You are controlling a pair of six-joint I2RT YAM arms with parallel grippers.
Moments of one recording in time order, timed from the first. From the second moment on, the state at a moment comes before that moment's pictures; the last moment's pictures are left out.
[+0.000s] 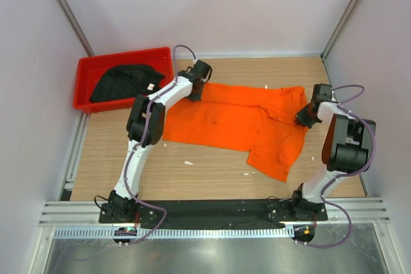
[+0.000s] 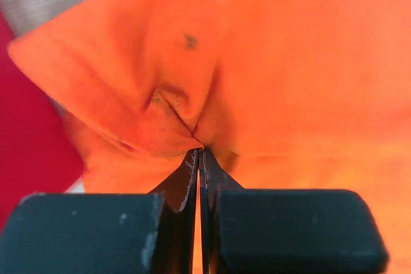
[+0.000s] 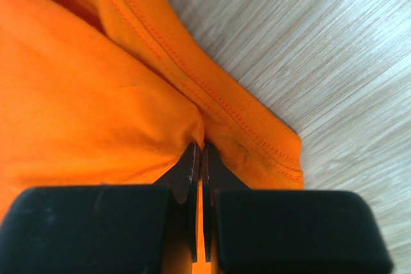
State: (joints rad) left arm -0.50 2.39 2.01 -0.69 -0.30 -0.16; right arm -0.25 1.71 0.99 -0.35 0.02 0.68
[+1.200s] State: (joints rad) left arm -0.88 2.20 1.73 -0.83 -0.03 -0.54; right arm -0.36 1.74 1.08 -0.55 0.29 0.51
